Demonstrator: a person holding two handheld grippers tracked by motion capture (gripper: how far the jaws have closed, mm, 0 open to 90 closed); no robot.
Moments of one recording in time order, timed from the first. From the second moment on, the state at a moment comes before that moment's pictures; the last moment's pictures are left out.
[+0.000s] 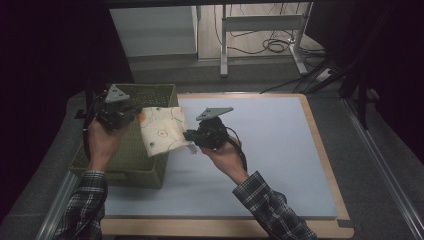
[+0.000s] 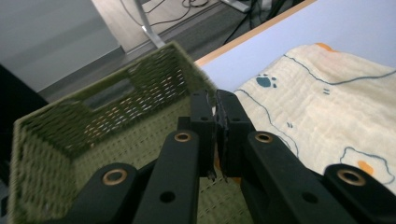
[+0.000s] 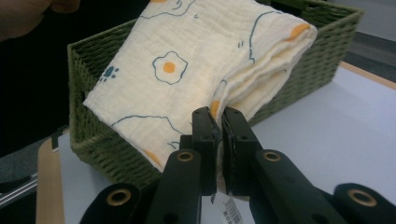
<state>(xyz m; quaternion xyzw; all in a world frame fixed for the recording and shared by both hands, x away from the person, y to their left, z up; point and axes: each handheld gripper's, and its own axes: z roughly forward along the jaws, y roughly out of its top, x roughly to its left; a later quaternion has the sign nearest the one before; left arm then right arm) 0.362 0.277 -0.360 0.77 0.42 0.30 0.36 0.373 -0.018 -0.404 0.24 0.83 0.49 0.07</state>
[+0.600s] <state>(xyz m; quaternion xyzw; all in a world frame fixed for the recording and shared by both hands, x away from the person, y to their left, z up) 0.345 0.335 -0.371 0.76 0.47 0.31 0.34 0.360 0.062 -0.407 0.20 0.85 0.49 0.04</state>
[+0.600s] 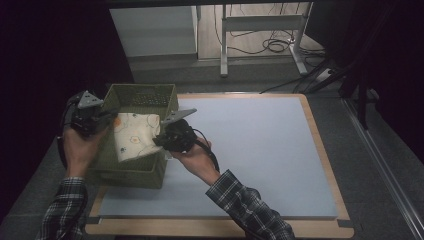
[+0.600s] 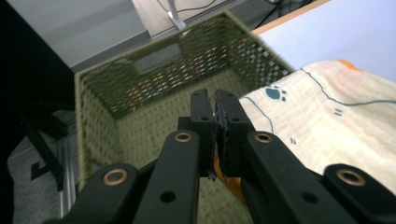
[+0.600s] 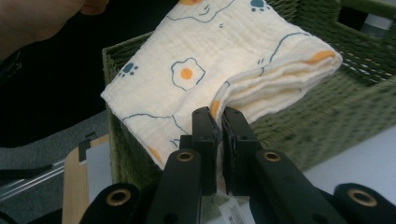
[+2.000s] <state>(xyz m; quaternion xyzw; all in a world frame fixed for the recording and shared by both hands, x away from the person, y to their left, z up) 0.374 0.340 -0.443 0.79 0.47 0.25 0.29 0.338 0.130 -0.457 0.22 0.89 0.38 0.06</state>
